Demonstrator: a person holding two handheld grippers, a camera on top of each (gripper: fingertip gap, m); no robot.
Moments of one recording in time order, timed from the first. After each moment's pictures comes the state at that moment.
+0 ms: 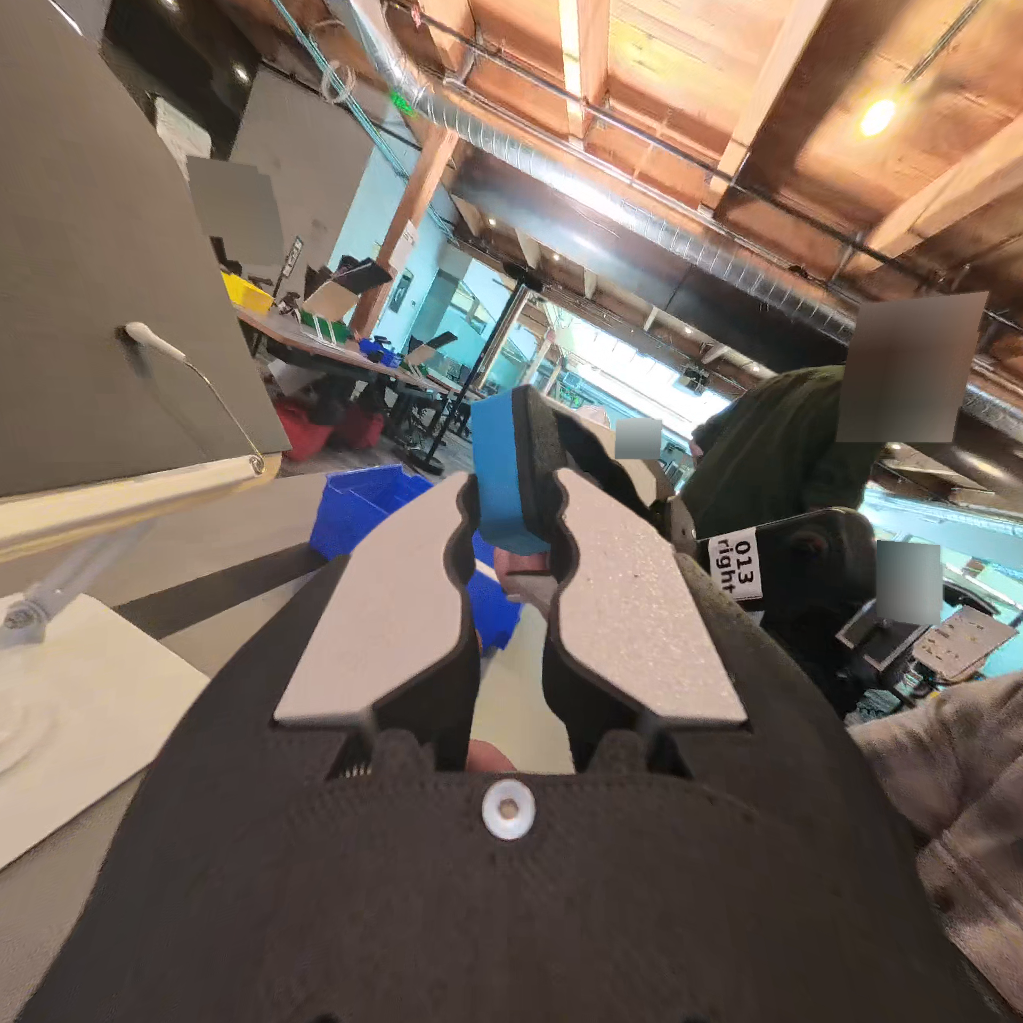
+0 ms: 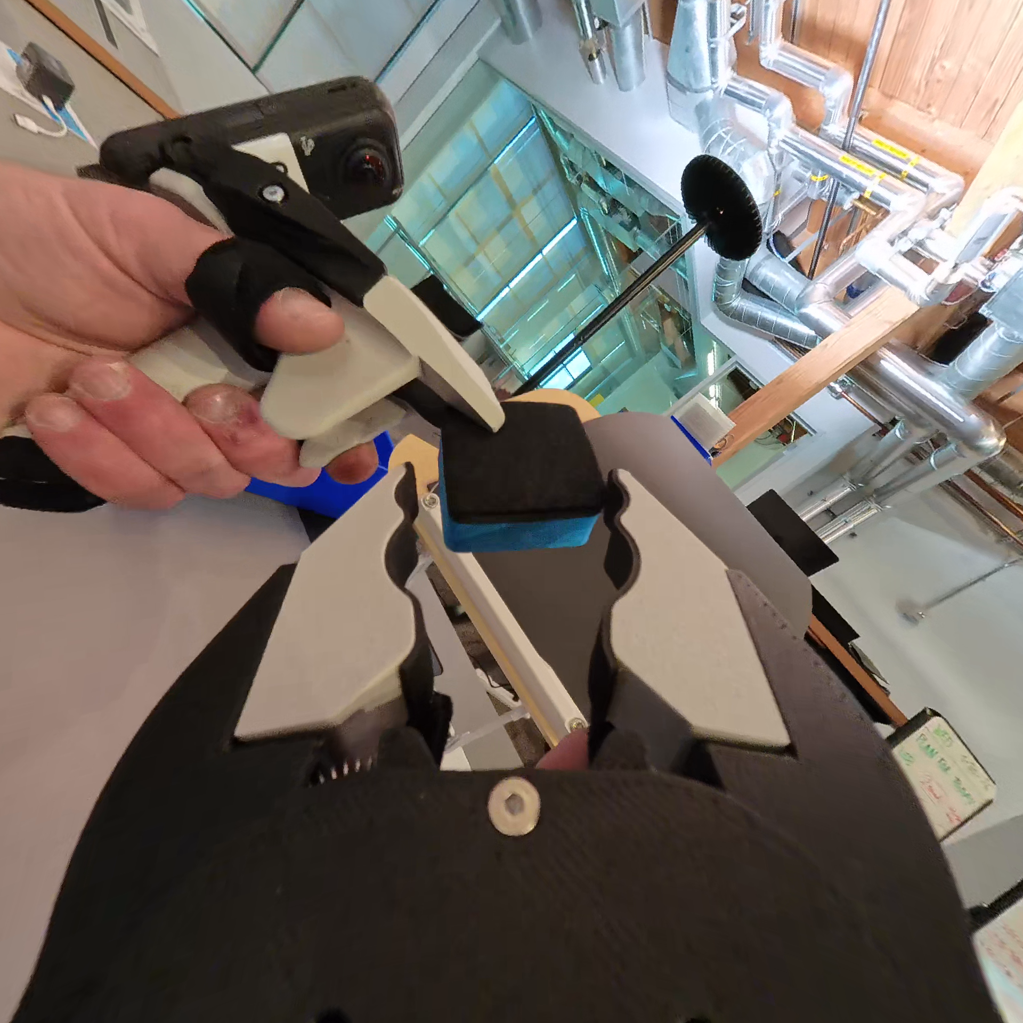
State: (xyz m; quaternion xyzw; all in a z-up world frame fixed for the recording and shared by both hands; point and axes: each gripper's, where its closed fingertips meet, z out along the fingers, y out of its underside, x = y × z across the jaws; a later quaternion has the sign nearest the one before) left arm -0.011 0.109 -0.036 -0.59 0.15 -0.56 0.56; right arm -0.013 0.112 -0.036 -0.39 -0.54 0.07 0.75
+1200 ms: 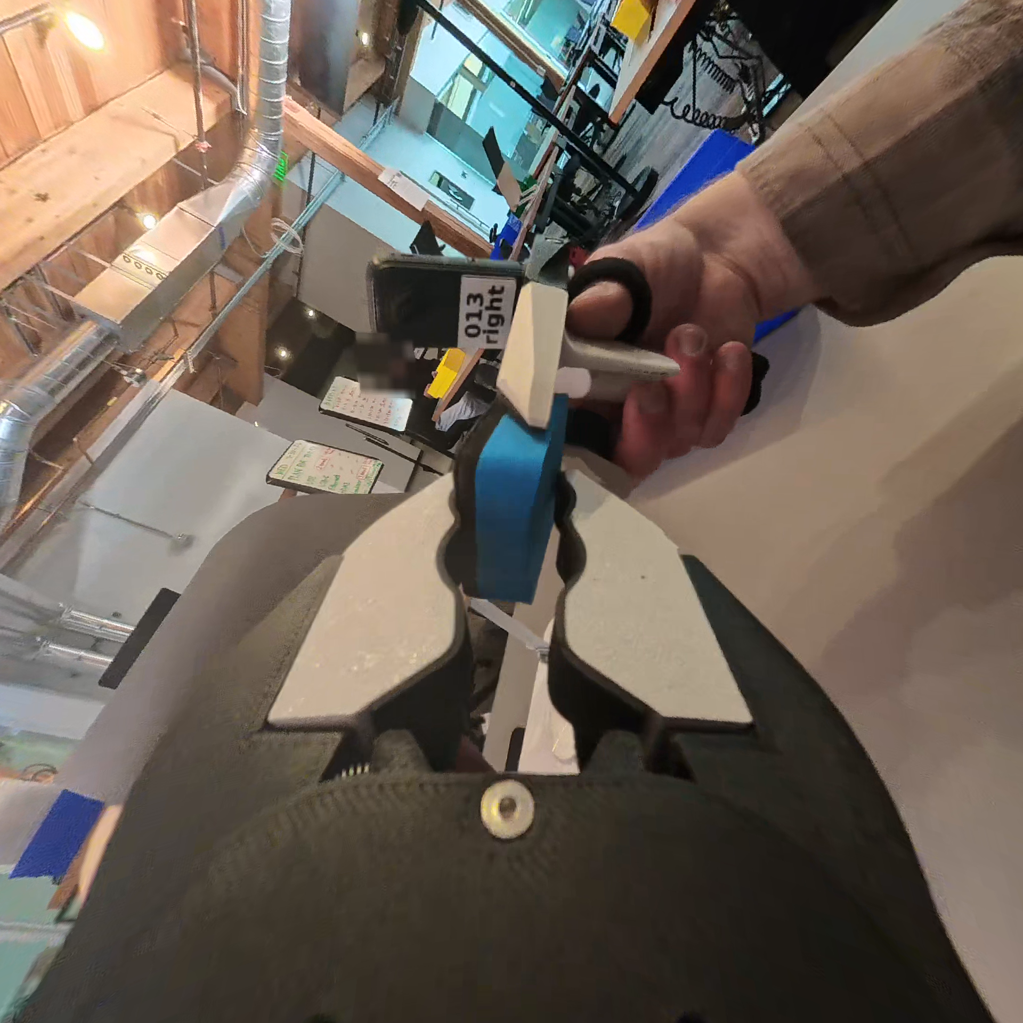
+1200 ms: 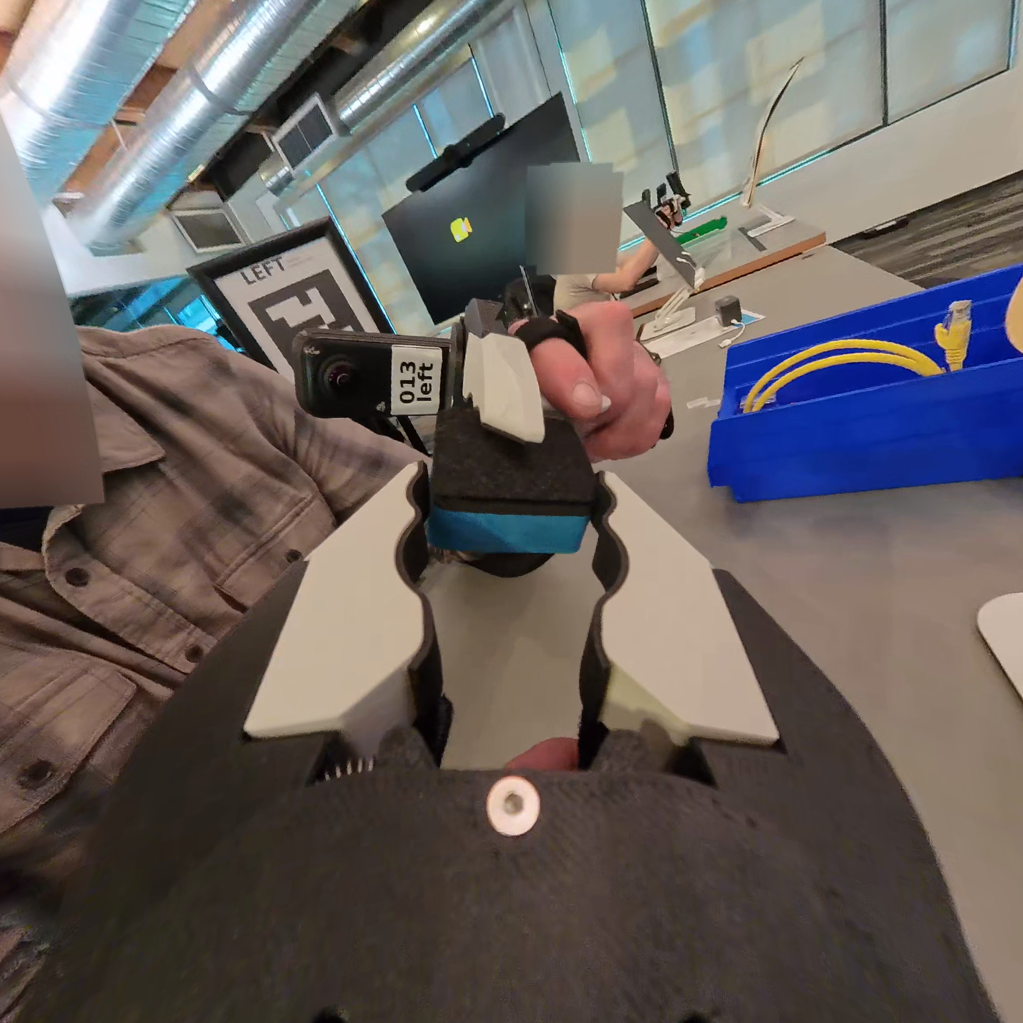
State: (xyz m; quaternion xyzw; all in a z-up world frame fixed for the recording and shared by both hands) left arm 0.034 0.069 -0.087 -0.42 0.59 0.04 0.68; right arm 0.008 0.048 -0.086 -0.46 -0.50 0.69 0.24
